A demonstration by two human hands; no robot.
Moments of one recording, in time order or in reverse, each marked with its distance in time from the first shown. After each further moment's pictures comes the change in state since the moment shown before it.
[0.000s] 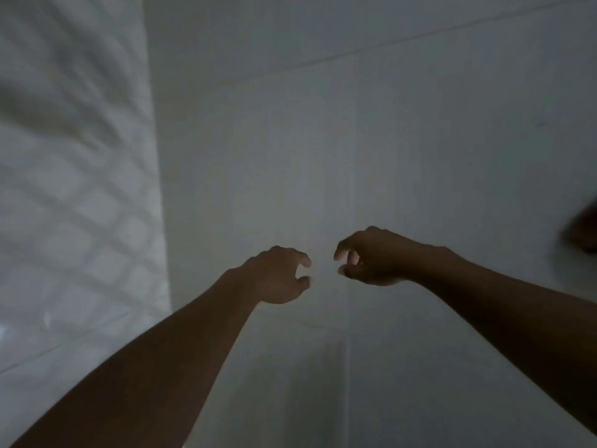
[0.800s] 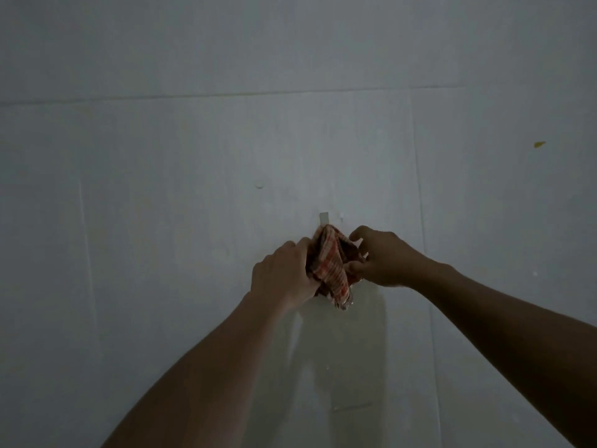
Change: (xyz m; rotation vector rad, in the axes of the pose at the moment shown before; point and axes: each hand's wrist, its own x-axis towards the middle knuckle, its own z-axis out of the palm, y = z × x) left_hand 0.127 0.394 0.046 -0.157 0.366 0.489; right_hand -0.226 0.288 -0.090 0.052 0.405 0.649
